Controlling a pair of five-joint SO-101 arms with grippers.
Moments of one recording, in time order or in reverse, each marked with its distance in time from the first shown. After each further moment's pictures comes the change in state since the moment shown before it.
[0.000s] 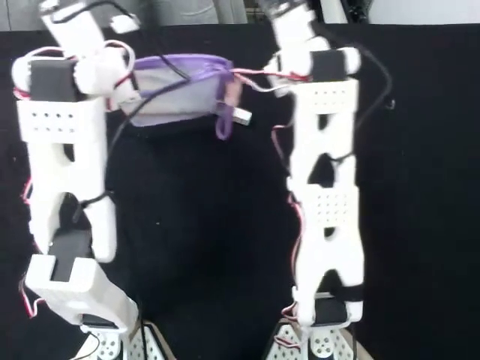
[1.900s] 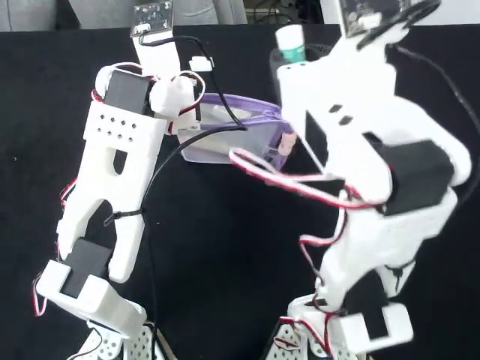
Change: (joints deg) left arm 15.5 -2.2 16.4 -5.2 2.0; right arm -9.0 -63.7 38.3 0.2 -18.9
